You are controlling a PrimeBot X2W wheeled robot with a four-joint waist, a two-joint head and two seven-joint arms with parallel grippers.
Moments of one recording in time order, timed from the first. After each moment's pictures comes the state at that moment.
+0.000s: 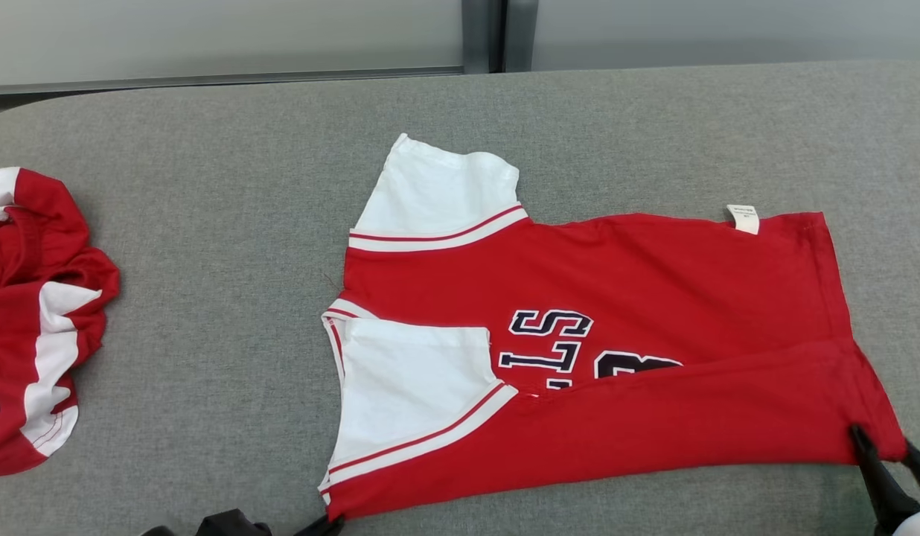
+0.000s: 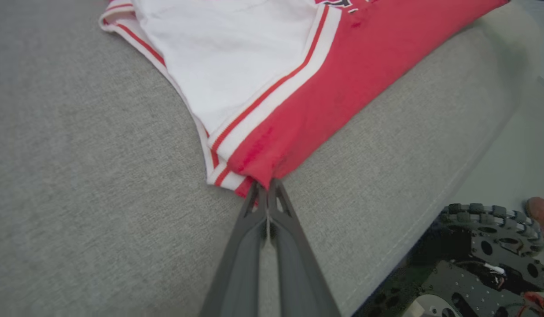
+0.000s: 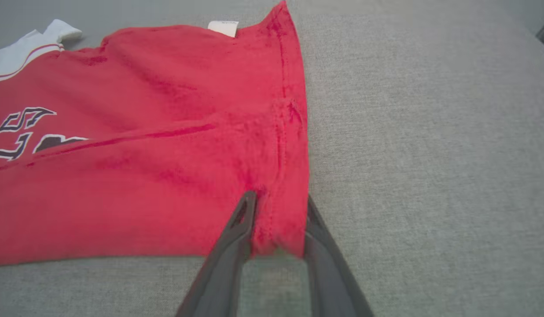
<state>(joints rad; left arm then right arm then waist) 0.02 0.66 -0.73 -0.10 -0.59 -0.03 0.00 0.17 -0.37 -0.03 0.08 0.50 0.13 0.15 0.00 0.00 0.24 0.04</state>
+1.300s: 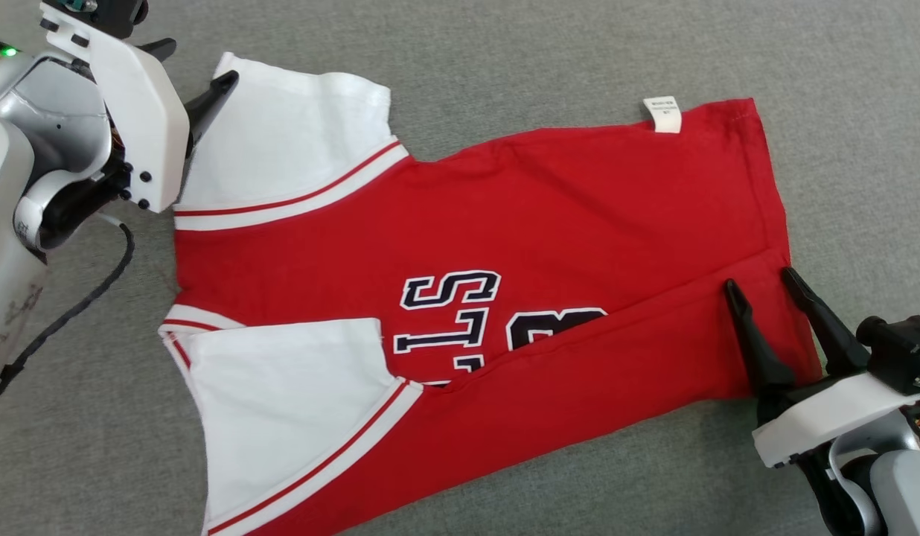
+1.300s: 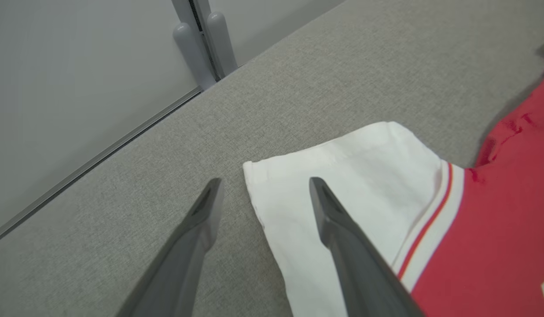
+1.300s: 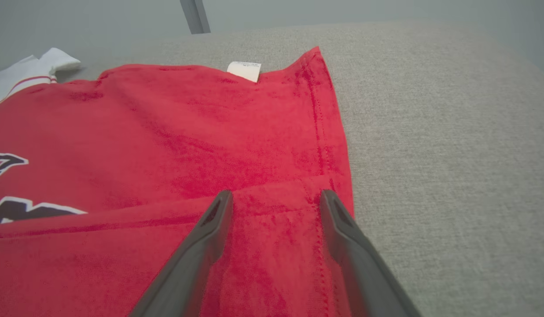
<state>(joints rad) -1.03 0.59 -0.72 0.36 -0.77 -0.12 0.54 -0.15 -0.30 0.18 0.07 0.39 0.13 0.02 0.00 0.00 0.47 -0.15</state>
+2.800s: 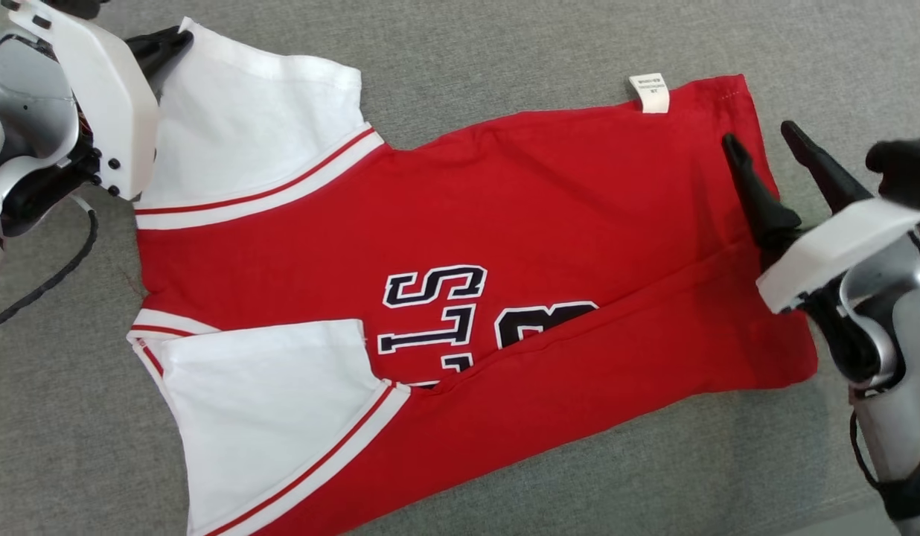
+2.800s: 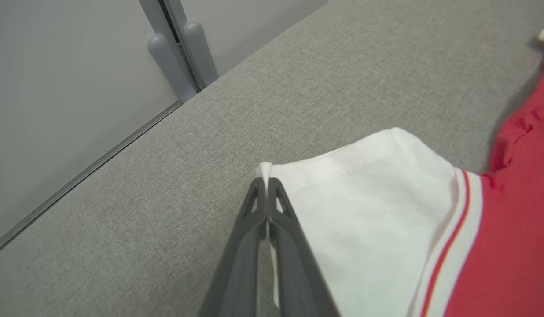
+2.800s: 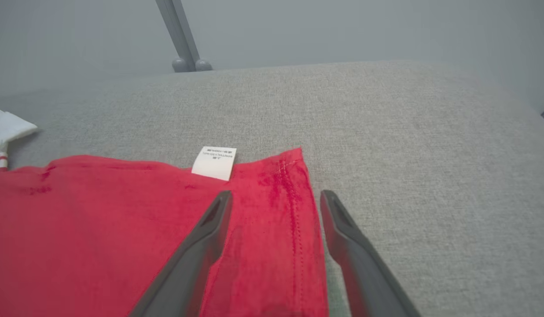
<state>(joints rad) -1.24 0.69 -1.07 0.44 -0.98 -0.13 0.35 -0.52 -0.30 0.21 0.21 0.46 0.13 0.21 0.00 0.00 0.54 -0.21</state>
